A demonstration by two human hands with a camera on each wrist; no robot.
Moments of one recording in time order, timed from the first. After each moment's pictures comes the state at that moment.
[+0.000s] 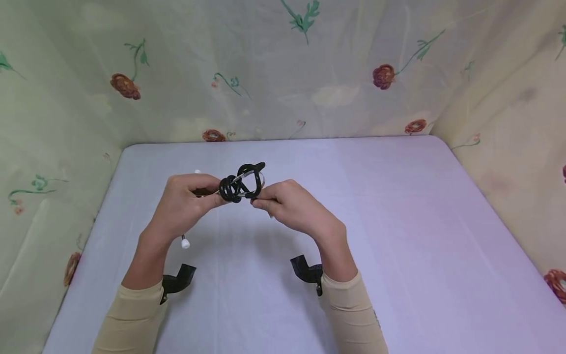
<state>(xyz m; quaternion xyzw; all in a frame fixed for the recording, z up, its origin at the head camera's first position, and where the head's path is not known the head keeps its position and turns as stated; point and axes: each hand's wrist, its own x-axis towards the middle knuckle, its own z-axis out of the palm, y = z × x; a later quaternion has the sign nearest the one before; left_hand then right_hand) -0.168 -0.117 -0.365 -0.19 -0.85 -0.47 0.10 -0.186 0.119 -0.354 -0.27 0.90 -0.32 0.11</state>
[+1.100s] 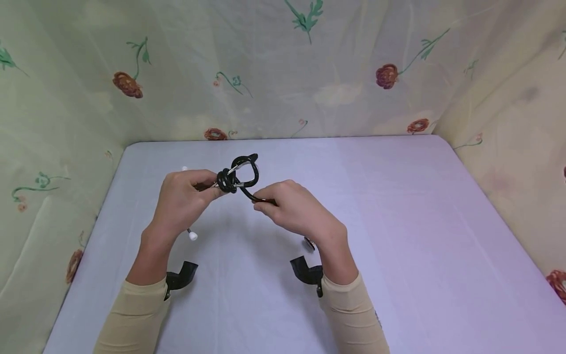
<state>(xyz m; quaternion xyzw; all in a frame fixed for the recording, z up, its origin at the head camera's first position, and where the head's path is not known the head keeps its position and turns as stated) -0.177 -0.118 -0.371 -0.12 -0.91 -0.36 0.17 -0.179 0.114 -0.345 -0.30 0.90 -0.30 0.08</state>
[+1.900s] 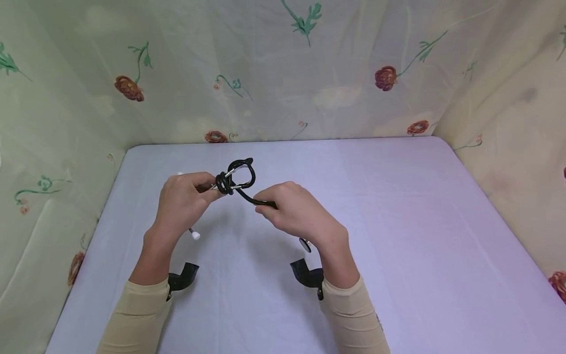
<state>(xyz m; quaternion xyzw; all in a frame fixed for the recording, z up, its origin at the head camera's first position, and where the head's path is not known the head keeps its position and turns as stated) -0.181 -0.120 -0.378 -0.09 -0.93 -0.32 0.17 -0.172 0.113 -0.338 -0.31 0.91 -0.28 0.05</state>
